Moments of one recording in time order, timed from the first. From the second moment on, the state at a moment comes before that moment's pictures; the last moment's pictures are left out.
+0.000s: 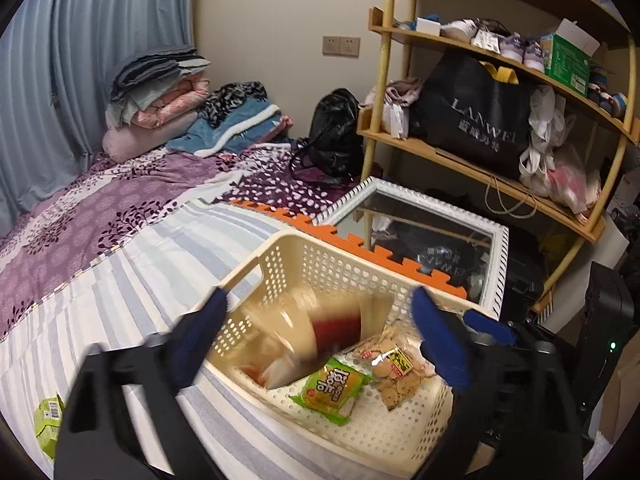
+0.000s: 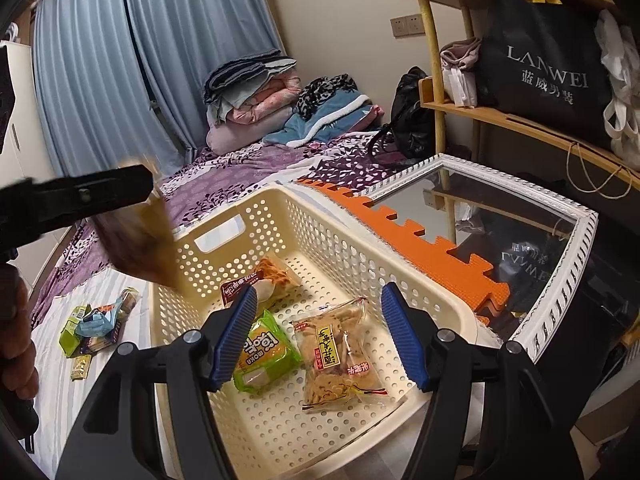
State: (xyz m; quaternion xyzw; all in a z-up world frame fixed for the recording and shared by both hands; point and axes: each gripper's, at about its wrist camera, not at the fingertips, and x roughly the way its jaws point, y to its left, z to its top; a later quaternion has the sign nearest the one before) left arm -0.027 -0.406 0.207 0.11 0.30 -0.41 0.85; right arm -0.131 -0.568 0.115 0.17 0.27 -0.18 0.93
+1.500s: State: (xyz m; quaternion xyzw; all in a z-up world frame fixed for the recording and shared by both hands) left arm 0.023 -0.250 0.191 0.09 0.33 -0.23 0.91; right arm -0.074 -0.461 0.143 0.12 0.28 -0.07 0.95
